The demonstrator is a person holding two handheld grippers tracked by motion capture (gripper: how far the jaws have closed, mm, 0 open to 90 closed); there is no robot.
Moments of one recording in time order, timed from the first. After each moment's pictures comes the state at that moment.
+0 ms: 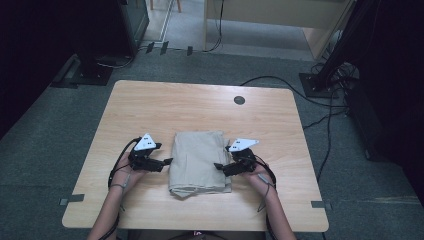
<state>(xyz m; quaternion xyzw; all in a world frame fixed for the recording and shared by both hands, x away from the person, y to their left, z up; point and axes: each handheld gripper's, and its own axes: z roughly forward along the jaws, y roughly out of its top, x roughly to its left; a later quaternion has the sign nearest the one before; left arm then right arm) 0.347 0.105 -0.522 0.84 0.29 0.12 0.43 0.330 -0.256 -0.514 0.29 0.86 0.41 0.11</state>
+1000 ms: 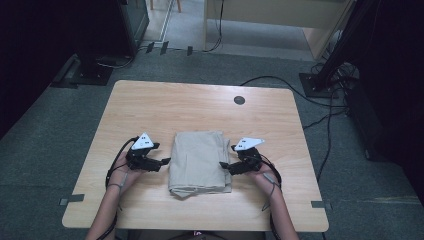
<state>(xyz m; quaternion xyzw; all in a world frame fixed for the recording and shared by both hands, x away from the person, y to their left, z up) 0.347 0.111 -0.519 0.84 0.30 0.11 0.43 0.332 -0.273 -0.513 0.30 0.85 0.41 0.12</state>
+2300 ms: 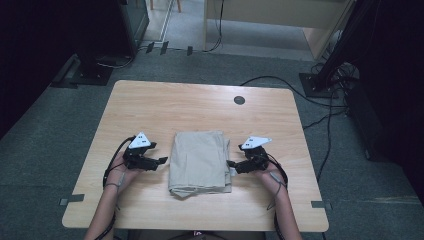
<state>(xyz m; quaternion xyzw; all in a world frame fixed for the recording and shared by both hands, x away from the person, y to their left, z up) 0.351 0.120 -0.521 0.84 0.31 0.11 0.43 0.334 -0.295 -0.513 0.32 0.85 0.39 0.12</state>
